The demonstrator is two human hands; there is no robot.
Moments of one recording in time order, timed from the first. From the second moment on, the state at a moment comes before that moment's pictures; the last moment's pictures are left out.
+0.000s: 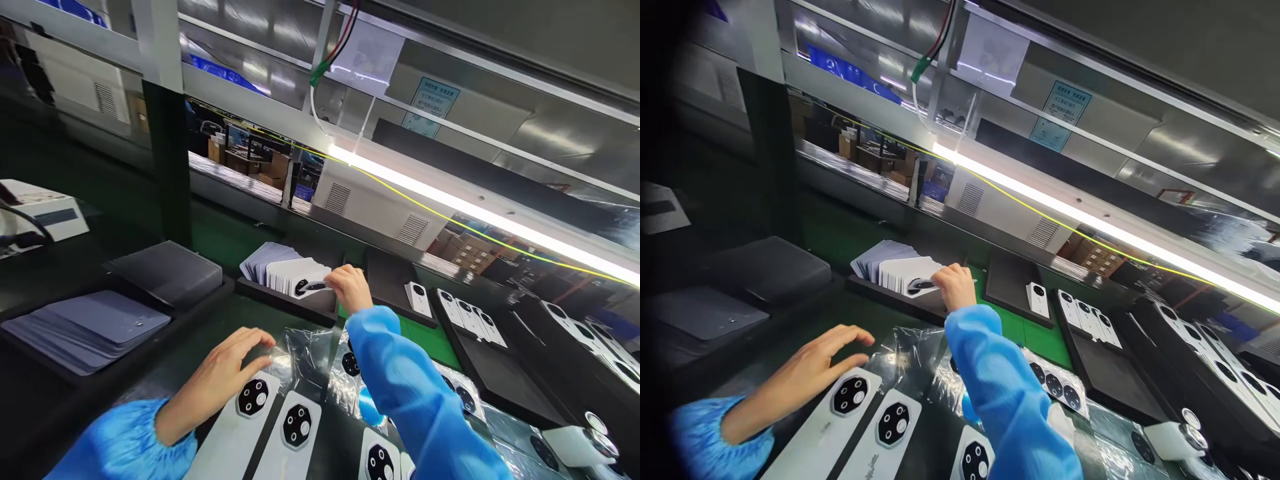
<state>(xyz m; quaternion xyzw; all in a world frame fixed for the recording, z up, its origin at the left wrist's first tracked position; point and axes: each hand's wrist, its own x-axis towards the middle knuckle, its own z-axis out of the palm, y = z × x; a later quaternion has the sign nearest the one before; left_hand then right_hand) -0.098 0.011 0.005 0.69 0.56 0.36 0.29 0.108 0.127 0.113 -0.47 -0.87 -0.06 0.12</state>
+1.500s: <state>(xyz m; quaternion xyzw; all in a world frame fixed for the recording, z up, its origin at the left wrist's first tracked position) -0.034 0.002 0.001 0.85 0.41 0.09 0.32 0.210 0.093 0.003 -0.61 -0.78 0.12 -0.07</state>
